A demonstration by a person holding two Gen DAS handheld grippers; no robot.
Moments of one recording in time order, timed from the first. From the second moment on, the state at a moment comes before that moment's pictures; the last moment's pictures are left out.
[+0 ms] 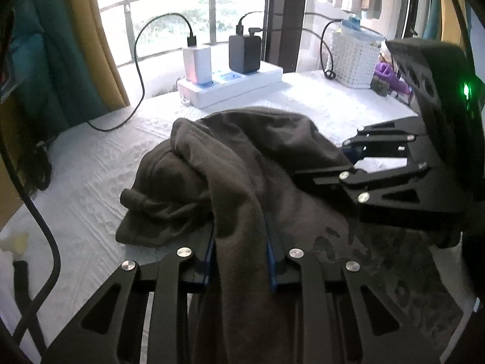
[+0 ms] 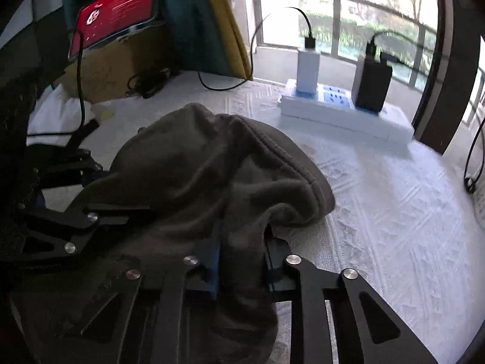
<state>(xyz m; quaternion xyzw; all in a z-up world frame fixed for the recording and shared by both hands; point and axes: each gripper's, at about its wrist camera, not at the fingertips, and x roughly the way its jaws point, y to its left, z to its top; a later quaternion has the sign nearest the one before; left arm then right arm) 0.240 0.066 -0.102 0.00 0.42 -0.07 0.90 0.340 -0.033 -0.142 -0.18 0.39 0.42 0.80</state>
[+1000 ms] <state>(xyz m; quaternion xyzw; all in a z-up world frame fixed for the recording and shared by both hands) 0.142 0.036 -0.010 -0.02 0.30 -0.07 0.95 0.229 -0.114 -0.029 -0.12 0.27 0.41 0.86</state>
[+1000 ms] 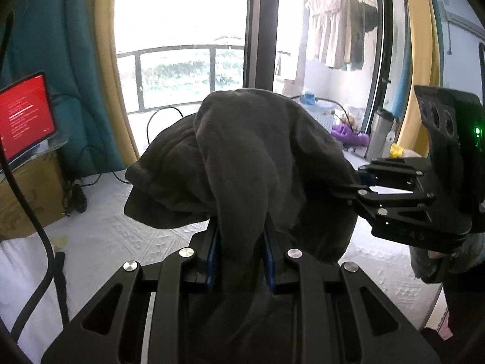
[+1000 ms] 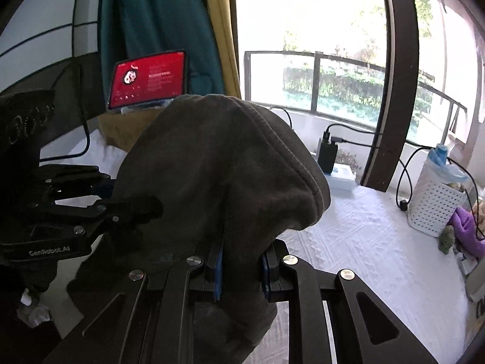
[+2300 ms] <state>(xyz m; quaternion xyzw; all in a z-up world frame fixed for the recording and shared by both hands) -0.005 0.073 0.070 0.00 0.16 0.01 0.99 0.077 -0.103 0.083 -0.14 0.12 0.47 0.86</state>
